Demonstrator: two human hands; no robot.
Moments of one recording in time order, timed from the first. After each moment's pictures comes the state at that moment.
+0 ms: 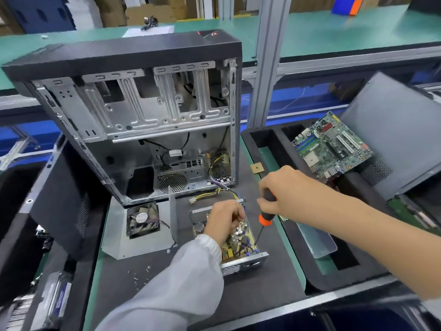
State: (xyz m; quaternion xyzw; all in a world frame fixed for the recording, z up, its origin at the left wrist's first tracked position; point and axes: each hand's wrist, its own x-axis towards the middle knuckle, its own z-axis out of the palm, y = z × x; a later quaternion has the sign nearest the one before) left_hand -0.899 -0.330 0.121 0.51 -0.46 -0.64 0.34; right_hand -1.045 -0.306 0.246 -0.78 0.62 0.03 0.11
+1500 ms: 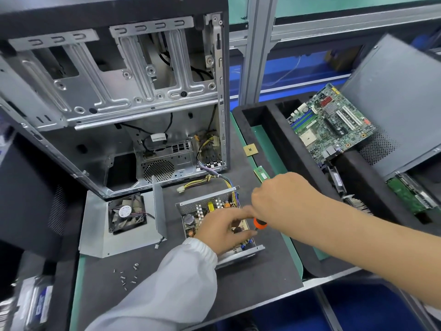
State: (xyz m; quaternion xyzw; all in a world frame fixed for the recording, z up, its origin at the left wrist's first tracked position) left_hand -0.891 -0.326 0.079 0.39 -0.80 -0.43 0.18; right_hand -1.027 -0.306 0.225 -0.81 0.51 0.27 -0.01
